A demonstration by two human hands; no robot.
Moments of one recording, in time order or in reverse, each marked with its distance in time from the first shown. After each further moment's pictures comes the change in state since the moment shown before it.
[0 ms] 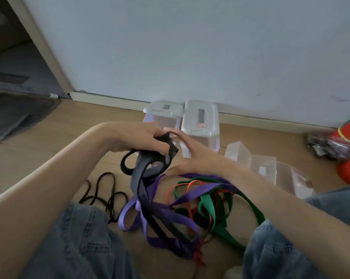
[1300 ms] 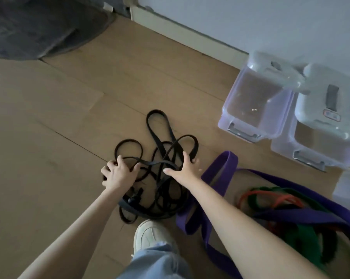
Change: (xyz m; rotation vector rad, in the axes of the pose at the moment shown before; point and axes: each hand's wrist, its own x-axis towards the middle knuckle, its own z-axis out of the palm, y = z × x) left_hand 0.046 -0.418 0.068 -0.277 0.627 -1.013; right_hand 0.225 0.137 0.286 -0.051 -0.180 0.848
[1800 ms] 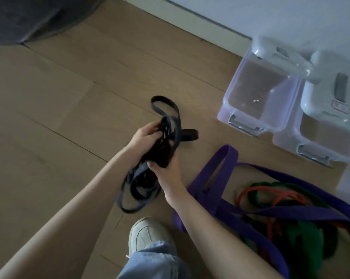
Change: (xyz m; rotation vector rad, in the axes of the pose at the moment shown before) left_hand 0.021 0.083 -0.004 -0.681 -0.315 0.369; right_hand -0.017 -0.019 0.047 0.913 0.079 -0.398
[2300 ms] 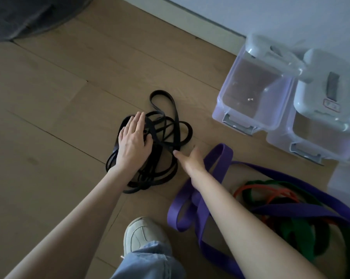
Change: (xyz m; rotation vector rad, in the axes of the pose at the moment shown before) left_hand -0.020 -0.017 -0.001 0.758 0.310 0.387; right_hand 0.034 -0.028 -0.067 -0.452 0.144 0.321
